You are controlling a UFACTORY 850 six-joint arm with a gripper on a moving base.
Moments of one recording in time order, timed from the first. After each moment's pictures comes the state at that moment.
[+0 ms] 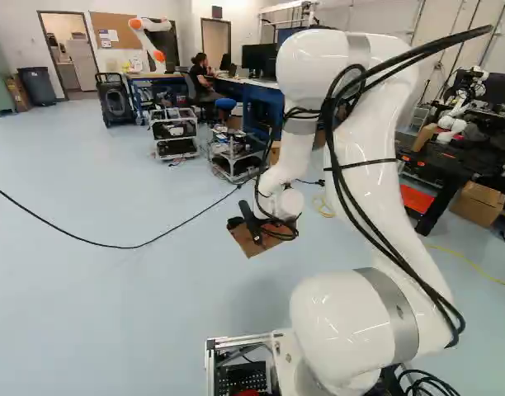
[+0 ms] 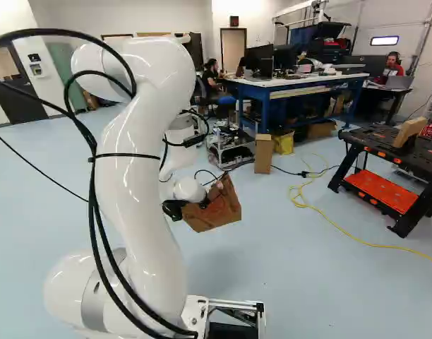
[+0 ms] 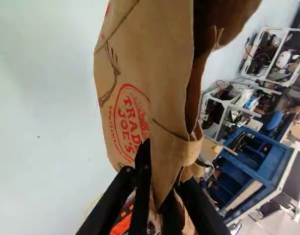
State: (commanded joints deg) arm 0.7 -34.0 -34.4 -1.3 42.2 -106.1
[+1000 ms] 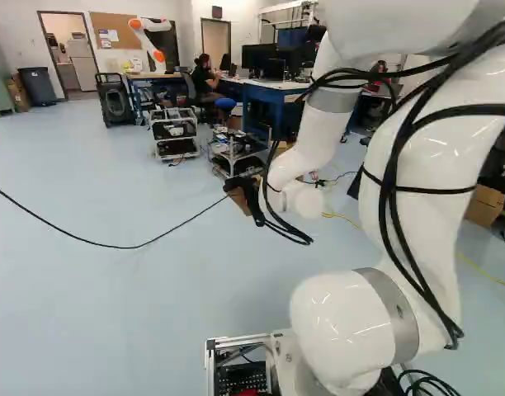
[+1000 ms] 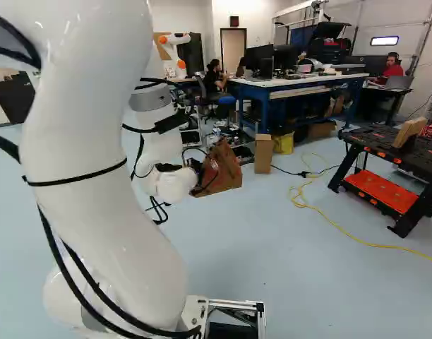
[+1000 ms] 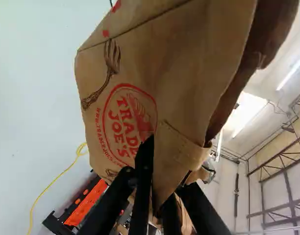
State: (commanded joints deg) arm 1.0 -9.6 -20.1 -1.3 58.2 -106.1
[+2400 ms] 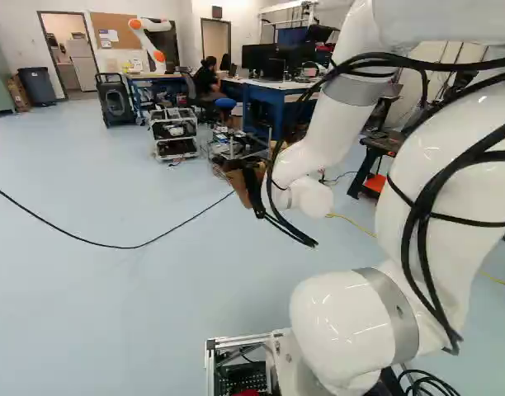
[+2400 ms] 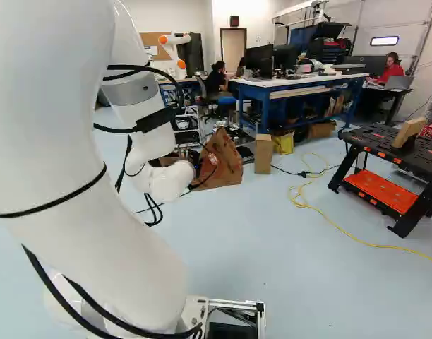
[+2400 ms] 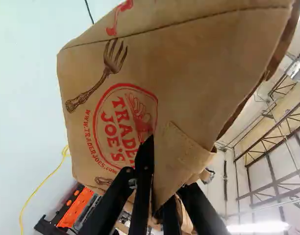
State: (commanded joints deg) arm 1.0 -1.7 -17.3 -1.2 58.0 -102.6
